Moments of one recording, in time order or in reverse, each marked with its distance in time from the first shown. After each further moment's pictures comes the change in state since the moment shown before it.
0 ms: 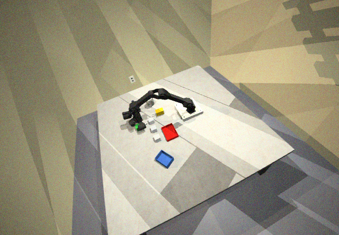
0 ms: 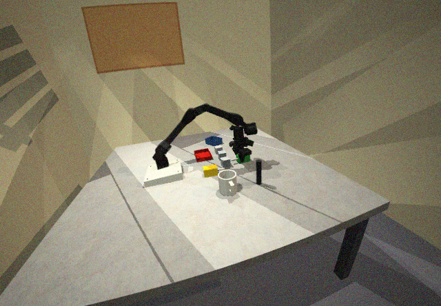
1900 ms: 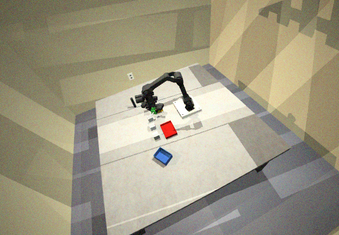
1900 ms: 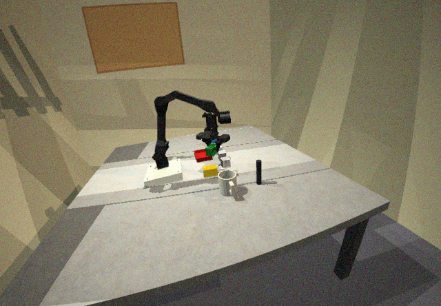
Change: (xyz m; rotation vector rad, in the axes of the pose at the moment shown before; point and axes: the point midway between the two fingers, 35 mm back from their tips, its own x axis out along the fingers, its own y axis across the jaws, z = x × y) arm -0.090 0.022 -0.148 2.351 0.045 -0.059
